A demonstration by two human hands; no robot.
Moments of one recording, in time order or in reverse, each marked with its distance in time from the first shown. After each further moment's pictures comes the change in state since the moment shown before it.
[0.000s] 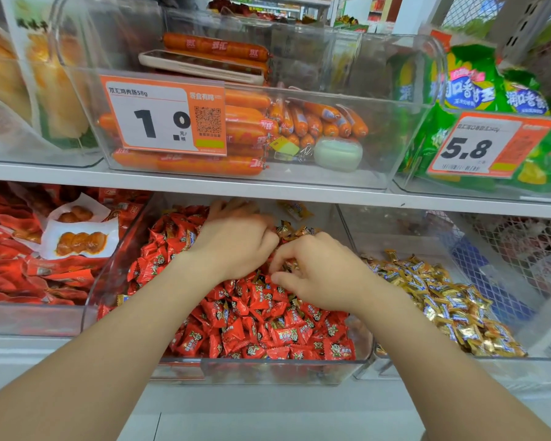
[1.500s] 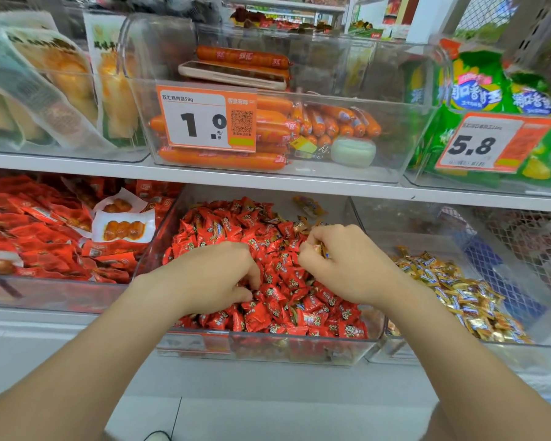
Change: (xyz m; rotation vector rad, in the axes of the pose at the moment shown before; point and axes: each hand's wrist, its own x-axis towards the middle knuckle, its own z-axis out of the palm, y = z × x) left_hand -0.083 -0.024 -0.044 -0.093 -0.453 0.135; right_hand -0.028 -0.022 -0.014 0.169 0.124 0.106
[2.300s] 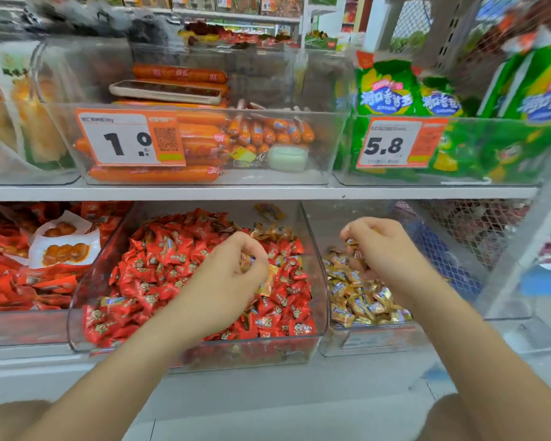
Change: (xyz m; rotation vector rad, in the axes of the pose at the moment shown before) left_hand 0.015 0.096 0.004 -0.999 0.368 -0.163; right_hand -0.046 0.081 -0.053 0.713 0.300 0.507
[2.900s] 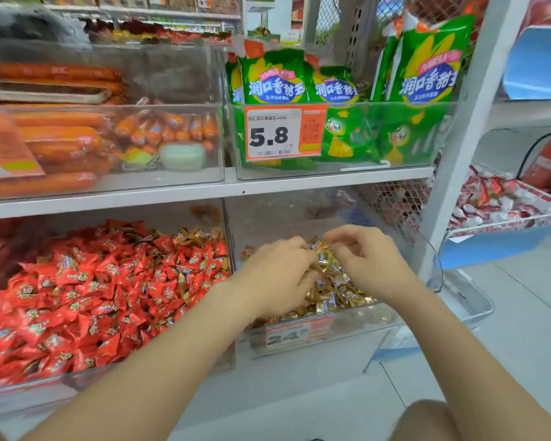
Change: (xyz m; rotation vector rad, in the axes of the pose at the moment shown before) left_hand 0.079 0.053 0.165 0.920 -0.348 0.512; right_hand 0.003 0.075 -0.109 -0.476 0.131 -0.251
